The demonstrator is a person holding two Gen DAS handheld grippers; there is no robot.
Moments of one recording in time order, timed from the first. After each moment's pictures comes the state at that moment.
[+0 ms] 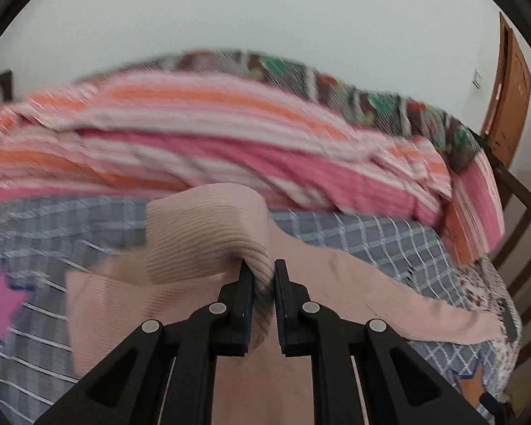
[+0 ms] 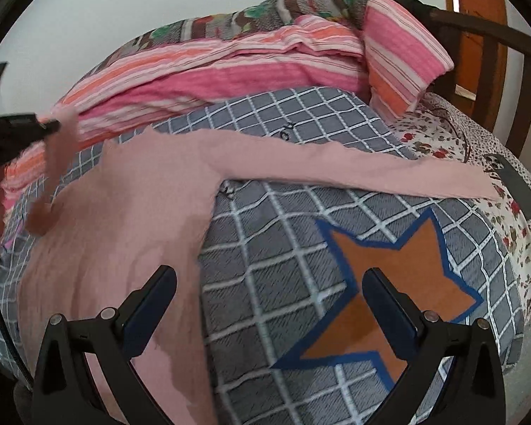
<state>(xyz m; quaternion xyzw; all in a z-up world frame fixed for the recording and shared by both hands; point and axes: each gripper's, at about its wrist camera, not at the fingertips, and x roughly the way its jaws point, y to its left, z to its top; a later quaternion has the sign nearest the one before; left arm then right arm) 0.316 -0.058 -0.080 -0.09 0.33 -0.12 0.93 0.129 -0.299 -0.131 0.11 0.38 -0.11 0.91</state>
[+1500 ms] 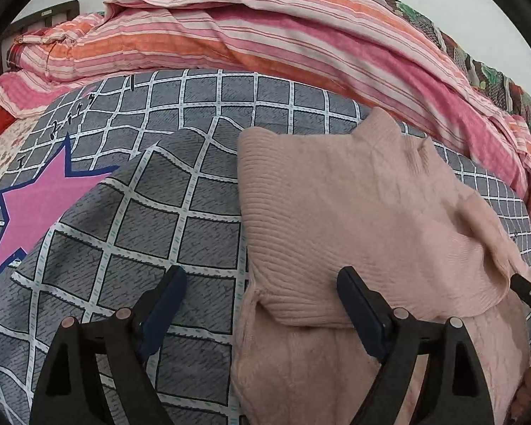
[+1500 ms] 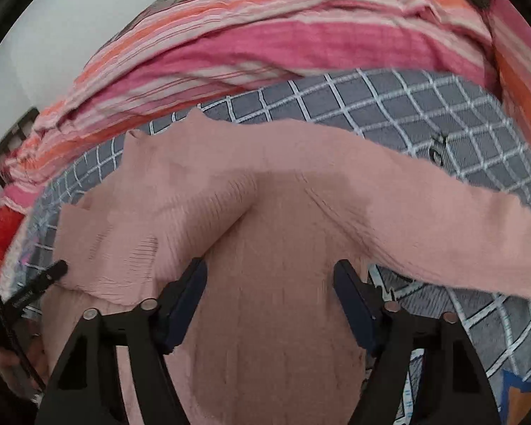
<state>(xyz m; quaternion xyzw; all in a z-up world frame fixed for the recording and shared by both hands) 0.315 0.092 -0.187 -0.09 0.43 0.01 0.90 0.305 -0.244 -0.171 0.14 0.44 0.02 0.88</state>
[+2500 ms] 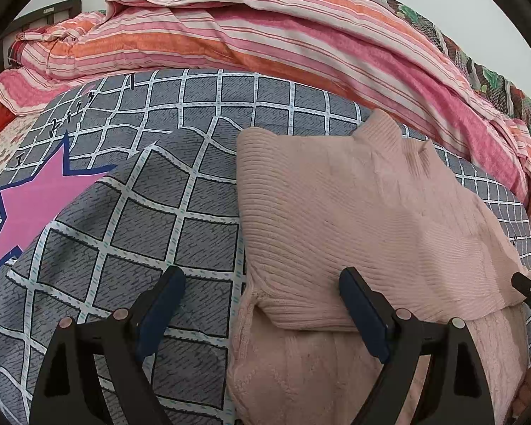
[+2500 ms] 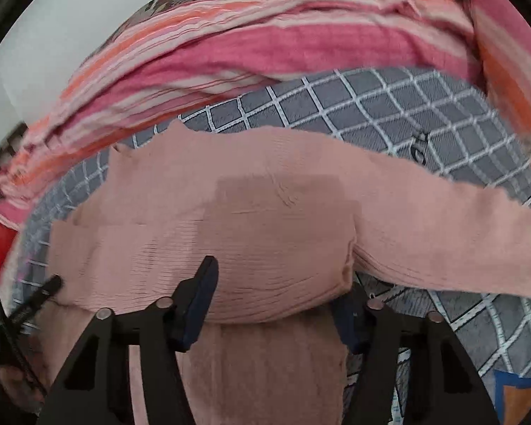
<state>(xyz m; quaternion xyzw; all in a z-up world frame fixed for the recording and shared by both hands) 0.316 0.090 -0.189 -0.09 0.42 0.01 0.90 0.303 -0.258 -0.167 0.16 0.44 -0.01 0.88</state>
